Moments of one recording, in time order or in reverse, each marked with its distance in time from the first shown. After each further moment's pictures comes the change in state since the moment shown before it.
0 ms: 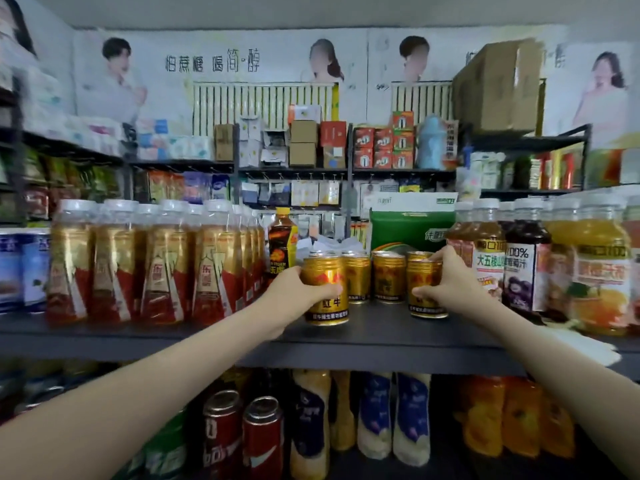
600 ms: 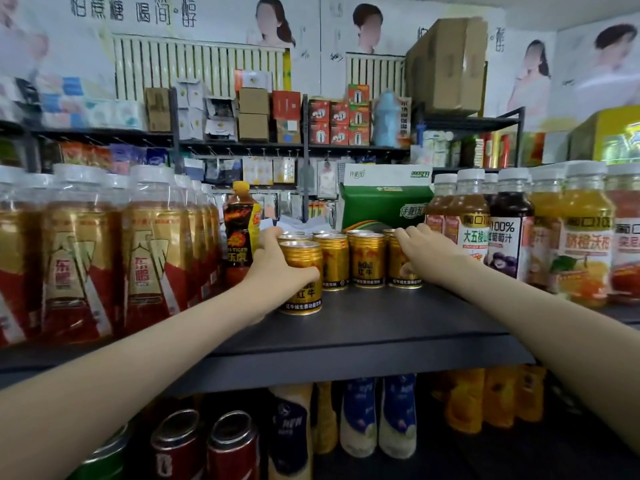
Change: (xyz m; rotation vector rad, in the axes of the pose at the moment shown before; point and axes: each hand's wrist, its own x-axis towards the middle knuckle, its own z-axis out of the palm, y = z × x) left_hand 0.062 -0.024 0.003 0.246 0.036 0.077; right_hand 0.049 0.001 0.017 -0.961 -0.188 -0.197
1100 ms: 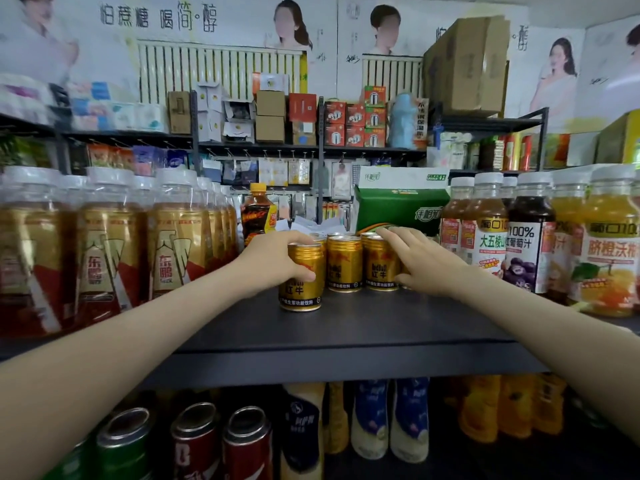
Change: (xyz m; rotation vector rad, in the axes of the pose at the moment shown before) left_hand 0.003 0.011 -0.037 0.269 -0.116 0.111; right_hand -0.009 -0.022 -0.005 0.183 0.140 -0.205
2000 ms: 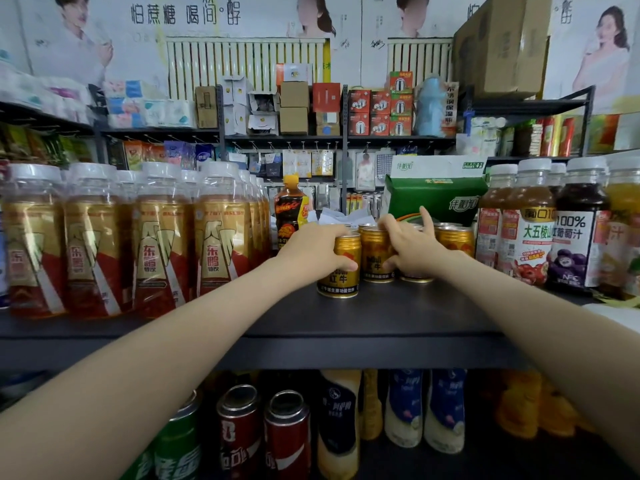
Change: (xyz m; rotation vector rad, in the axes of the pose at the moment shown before) left_hand 0.004 0.000 0.006 0.298 0.016 0.140; right_hand 0.057 -0.038 0.023 0.085 -0.015 0.075
